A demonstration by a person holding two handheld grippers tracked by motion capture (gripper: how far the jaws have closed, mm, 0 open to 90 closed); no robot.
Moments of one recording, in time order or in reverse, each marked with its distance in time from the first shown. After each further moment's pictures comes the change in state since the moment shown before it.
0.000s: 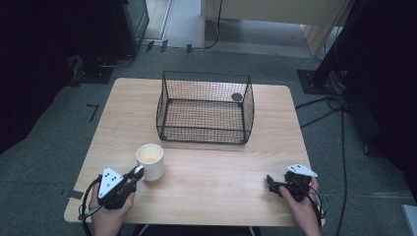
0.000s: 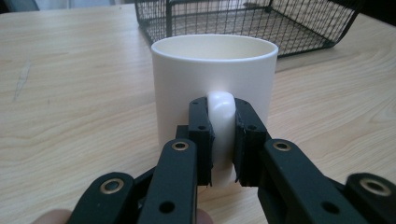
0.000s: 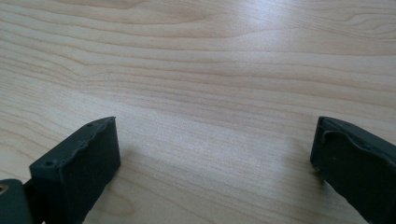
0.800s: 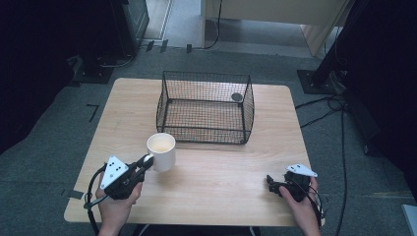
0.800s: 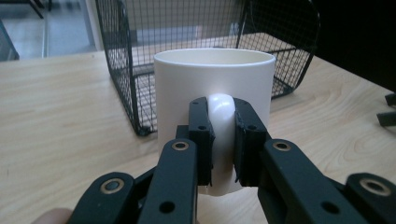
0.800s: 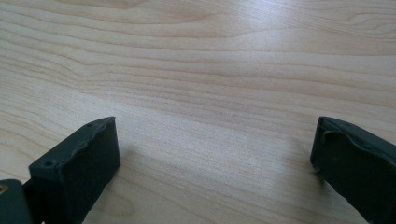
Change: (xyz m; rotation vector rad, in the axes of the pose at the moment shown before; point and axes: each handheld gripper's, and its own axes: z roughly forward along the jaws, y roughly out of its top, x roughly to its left) left arm -0.017 0.046 0.005 -0.116 -0.096 0.014; right arm 0.000 0.000 0.000 0.001 0.001 0.000
